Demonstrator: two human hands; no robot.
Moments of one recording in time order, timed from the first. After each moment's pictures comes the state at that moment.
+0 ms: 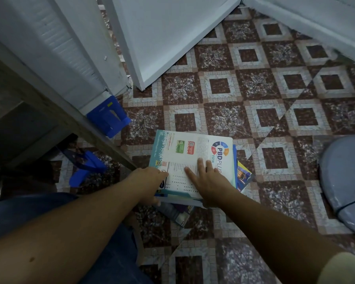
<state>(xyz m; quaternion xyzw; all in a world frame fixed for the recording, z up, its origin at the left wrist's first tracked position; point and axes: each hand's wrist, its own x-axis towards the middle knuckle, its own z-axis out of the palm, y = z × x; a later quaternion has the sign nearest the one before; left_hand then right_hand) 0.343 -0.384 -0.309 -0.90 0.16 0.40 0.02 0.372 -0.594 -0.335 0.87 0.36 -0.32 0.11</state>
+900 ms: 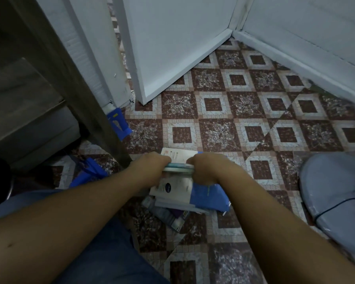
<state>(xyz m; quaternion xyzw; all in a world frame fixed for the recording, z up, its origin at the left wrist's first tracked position) 0.355 -0.389 -0.232 -0.96 0.08 0.27 -0.06 0.396 -0.556 -0.195 0.89 0.28 -0.36 0.03</state>
